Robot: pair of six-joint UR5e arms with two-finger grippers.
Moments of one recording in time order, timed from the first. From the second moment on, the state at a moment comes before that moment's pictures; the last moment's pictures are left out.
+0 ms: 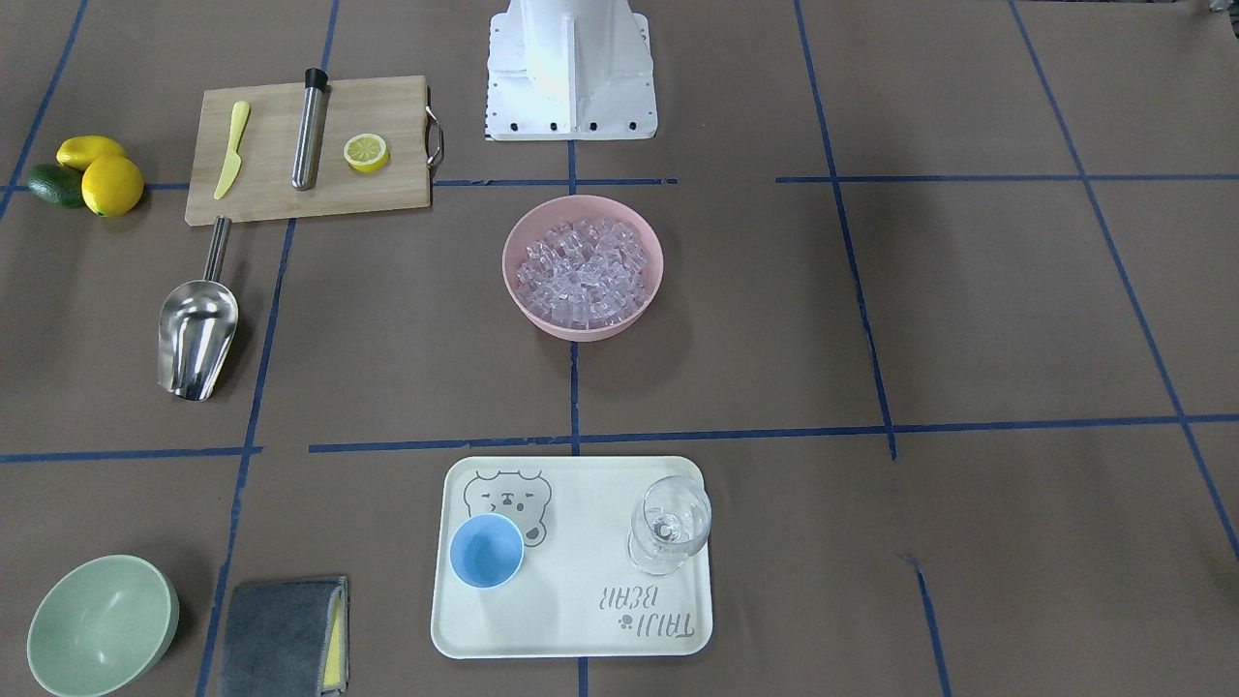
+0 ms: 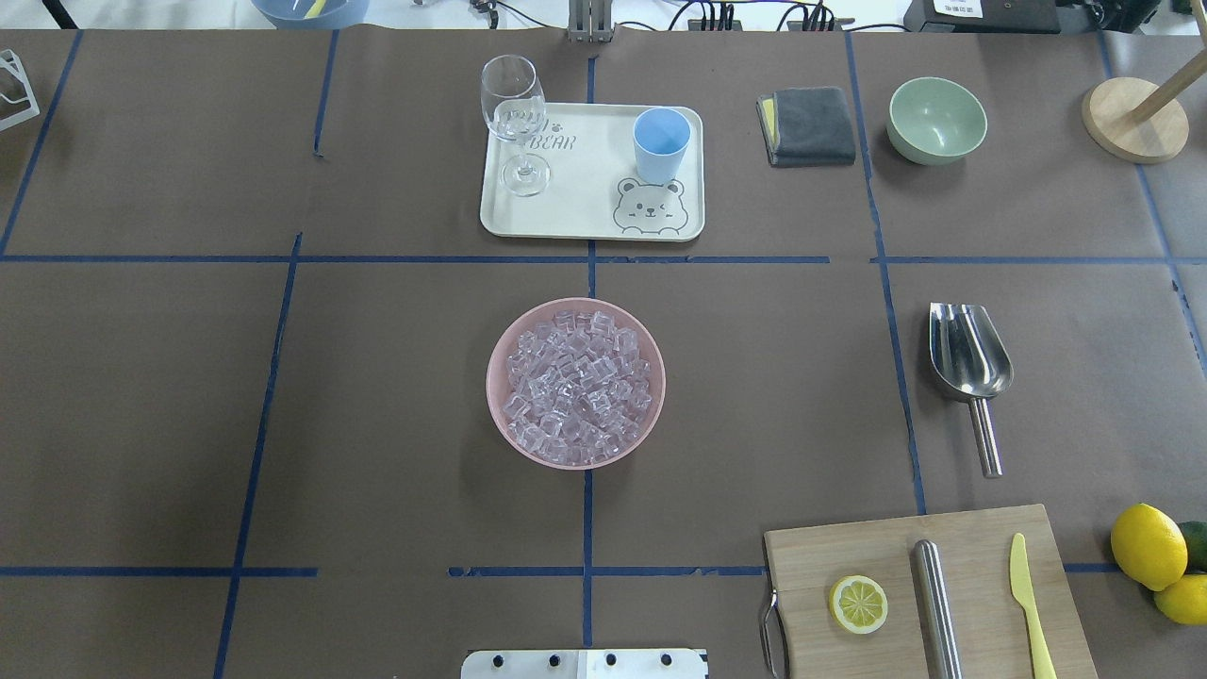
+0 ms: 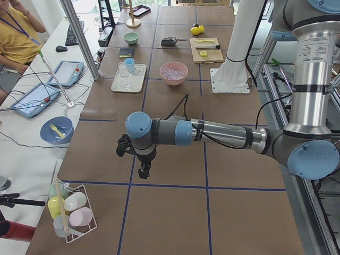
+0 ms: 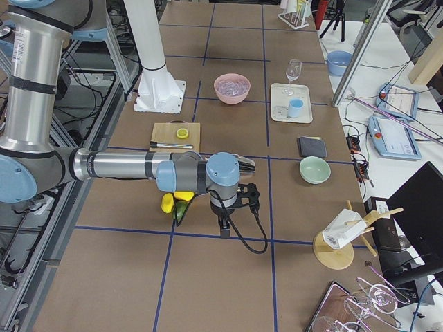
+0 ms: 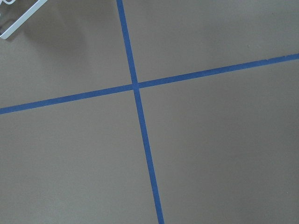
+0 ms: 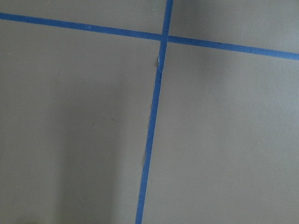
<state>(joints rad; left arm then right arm) -1.56 -1.55 -1.73 -1.45 -2.39 0.17 1.56 -1.80 1.82 -1.57 2.33 -0.10</state>
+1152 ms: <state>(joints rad) -1.55 -1.57 -1.72 -1.53 -2.39 0.17 1.56 -1.72 1.82 -1.57 2.34 -0.08</state>
